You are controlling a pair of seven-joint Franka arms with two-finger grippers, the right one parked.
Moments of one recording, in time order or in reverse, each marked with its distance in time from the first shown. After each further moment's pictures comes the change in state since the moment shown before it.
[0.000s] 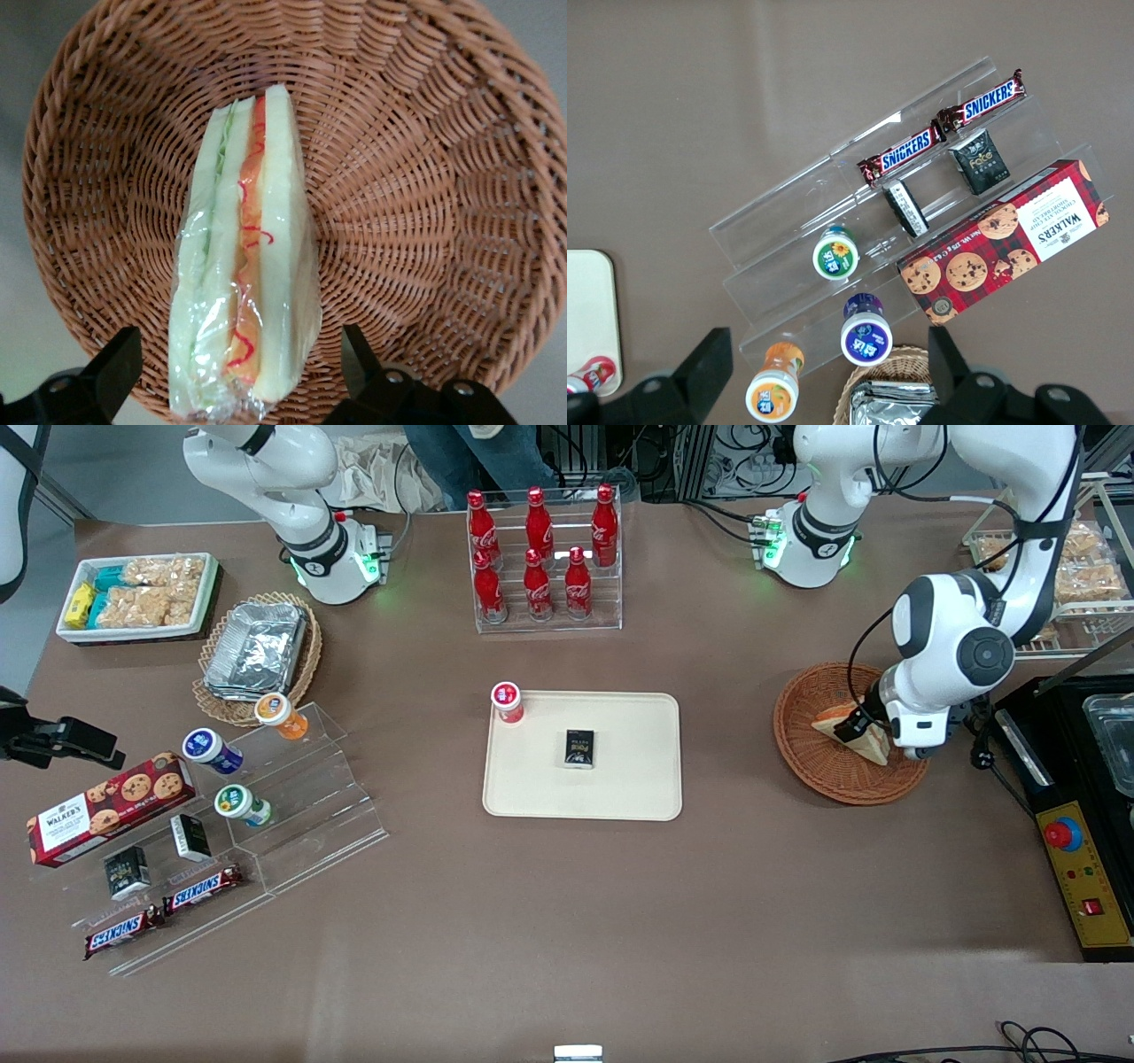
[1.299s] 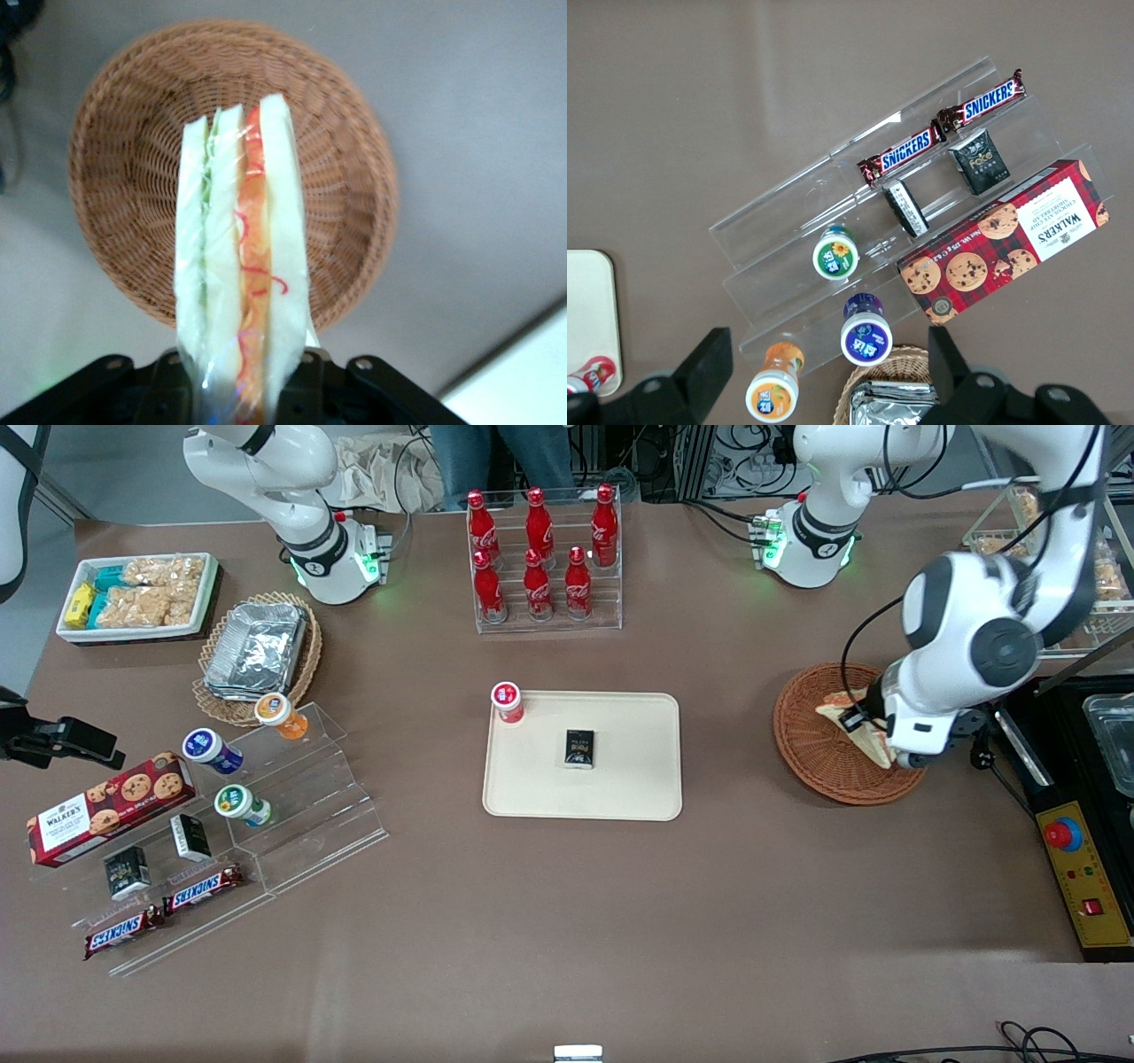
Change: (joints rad) arm -0.011 -0.061 -0.105 0.368 -0.001 -0.460 0.150
